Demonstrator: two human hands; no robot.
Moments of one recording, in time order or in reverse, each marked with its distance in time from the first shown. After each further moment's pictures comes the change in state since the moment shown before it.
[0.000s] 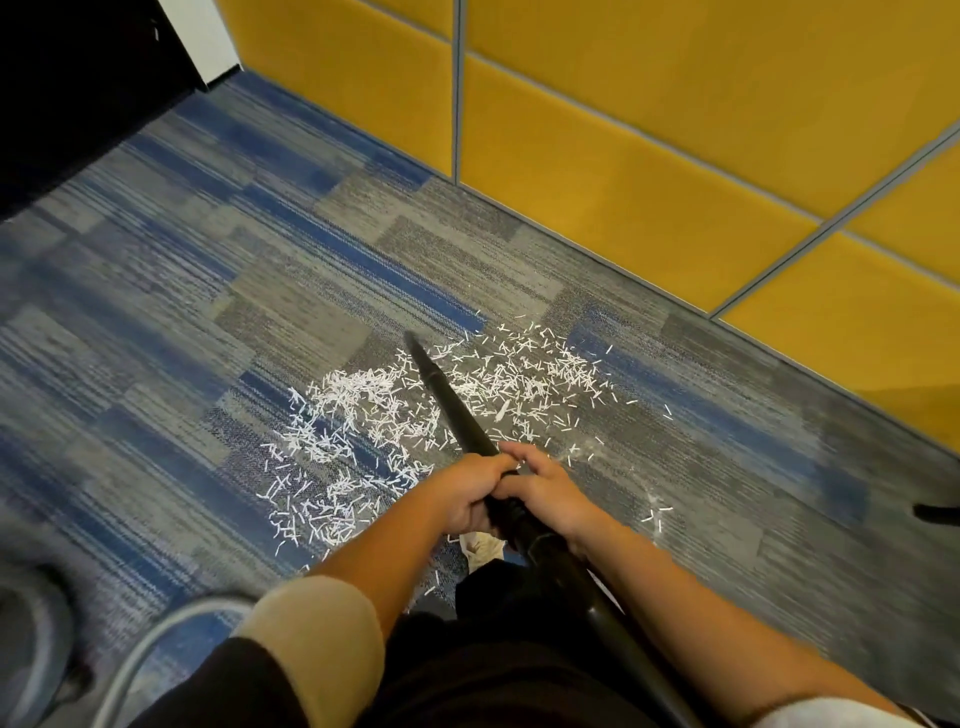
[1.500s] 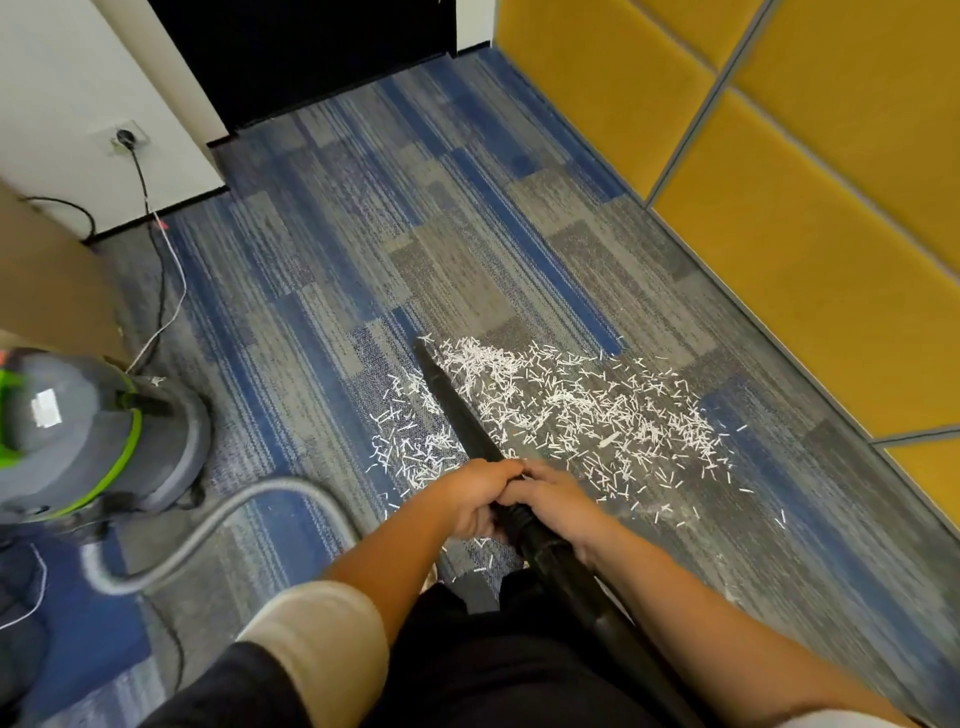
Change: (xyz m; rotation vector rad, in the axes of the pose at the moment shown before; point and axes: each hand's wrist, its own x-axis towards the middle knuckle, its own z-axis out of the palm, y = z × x) left_hand -0.072 -0.078 -0.133 -0.348 0.202 0.049; right_hand -0.002 0.001 0.155 -0.325 -0.298 0.107
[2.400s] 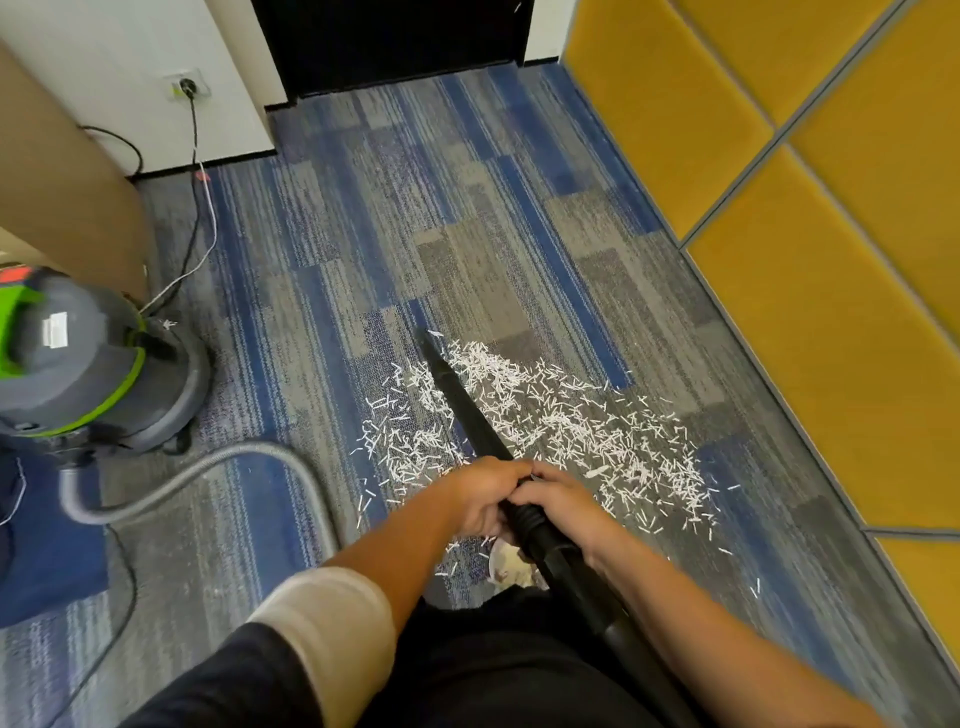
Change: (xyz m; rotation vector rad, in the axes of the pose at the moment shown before) left_hand 0.005 0.021 0.036 -0.090 -0.006 0.025; right_hand 0.003 -0.021 -0.048 -0.099 -0.066 0.014
